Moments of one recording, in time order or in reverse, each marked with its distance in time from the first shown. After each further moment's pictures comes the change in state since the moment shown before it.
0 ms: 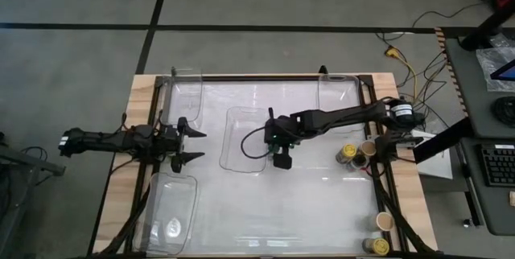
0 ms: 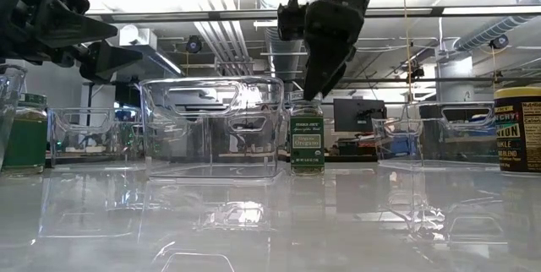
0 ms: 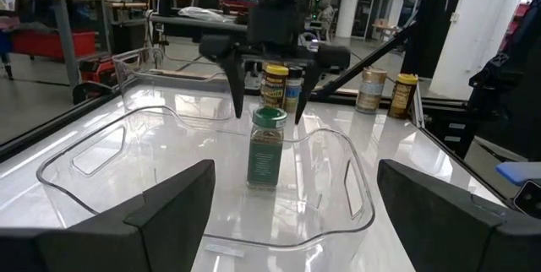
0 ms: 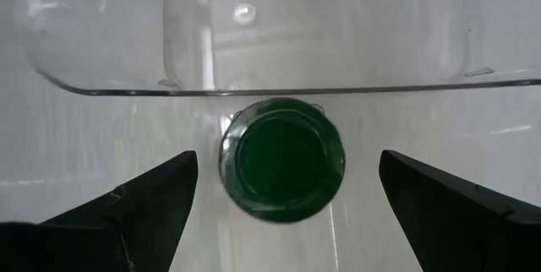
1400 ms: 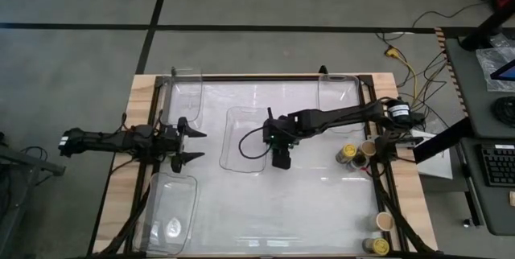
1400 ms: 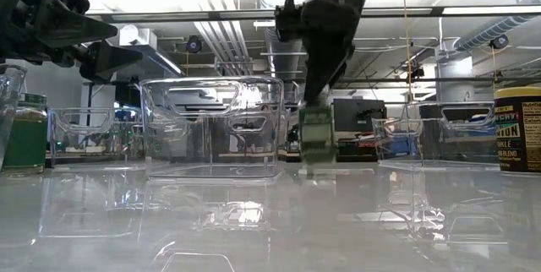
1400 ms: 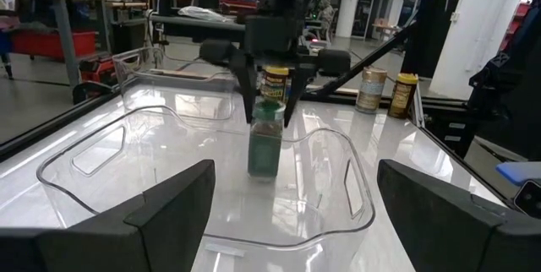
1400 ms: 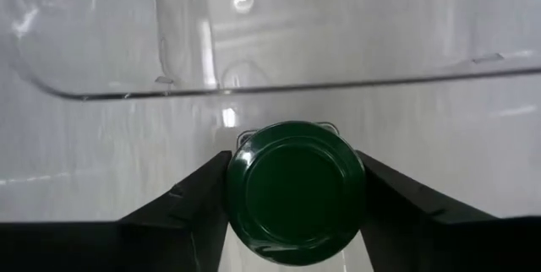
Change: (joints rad) left arm 0.000 0.001 0.000 0.000 0.000 0.000; right arm 0.001 0.025 0.055 -0.072 0.001 0.041
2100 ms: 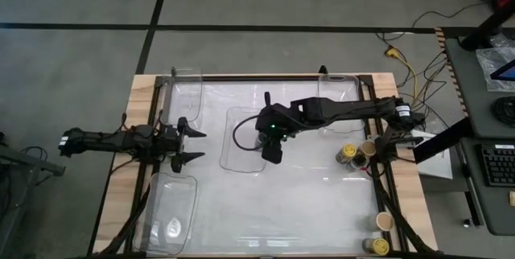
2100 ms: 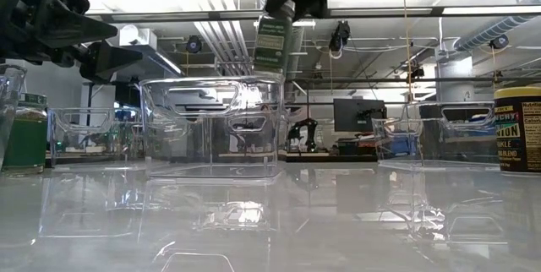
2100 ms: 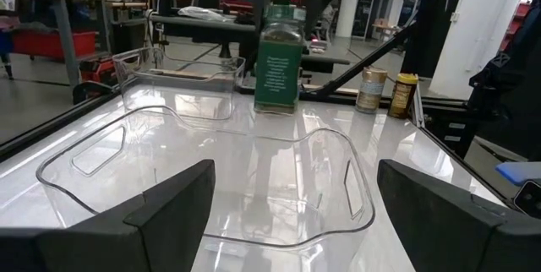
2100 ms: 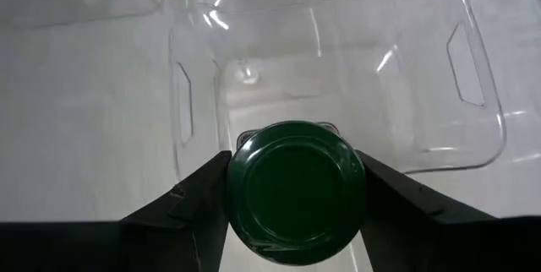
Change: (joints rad) left arm 0.000 0.000 0.000 0.000 0.000 0.000; right arm 0.032 -0.005 0.356 -0.140 0.052 0.080
